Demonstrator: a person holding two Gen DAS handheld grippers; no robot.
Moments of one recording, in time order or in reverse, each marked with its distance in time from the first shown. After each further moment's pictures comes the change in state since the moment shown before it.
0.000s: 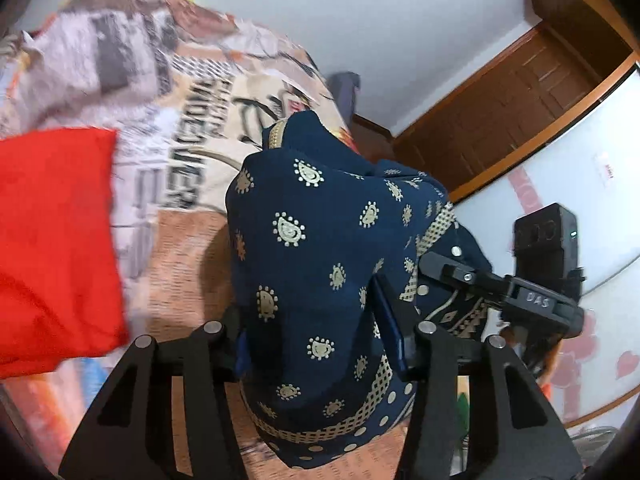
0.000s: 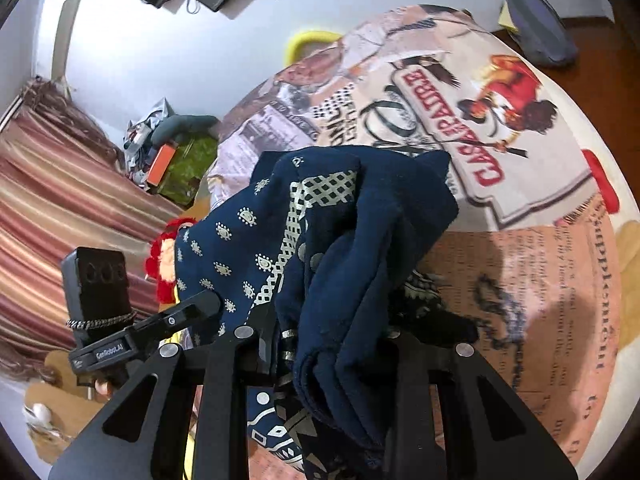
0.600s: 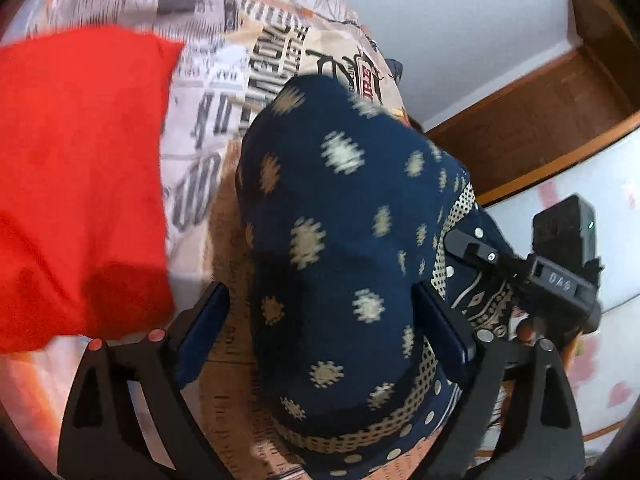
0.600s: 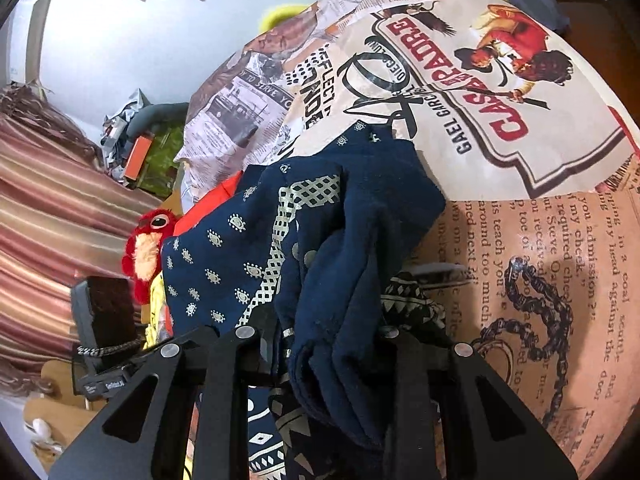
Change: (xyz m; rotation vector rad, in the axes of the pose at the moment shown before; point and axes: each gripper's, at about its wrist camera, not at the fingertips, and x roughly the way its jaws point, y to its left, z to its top) left arm 0.052 0.087 -0.033 -0.177 0.068 -0.026; right arm 0.056 -0.028 -0.013 0.054 0.064 -0.037
